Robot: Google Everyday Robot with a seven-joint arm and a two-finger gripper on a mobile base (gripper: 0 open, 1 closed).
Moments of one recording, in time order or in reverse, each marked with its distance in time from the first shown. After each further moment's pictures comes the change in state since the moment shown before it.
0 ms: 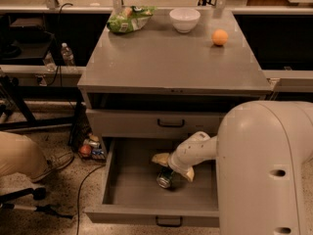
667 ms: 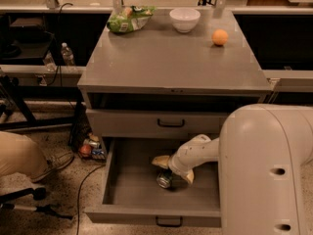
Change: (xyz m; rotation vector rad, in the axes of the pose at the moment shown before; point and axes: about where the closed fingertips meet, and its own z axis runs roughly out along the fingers) arm 0.005 -0.008 0.013 -0.011 0.025 0.005
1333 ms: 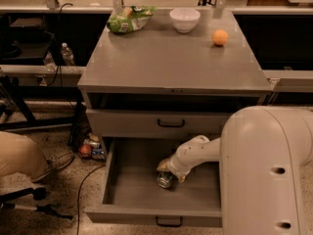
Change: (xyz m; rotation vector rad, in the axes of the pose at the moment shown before) arm 0.005 0.004 0.008 -0.009 0.025 -0.008
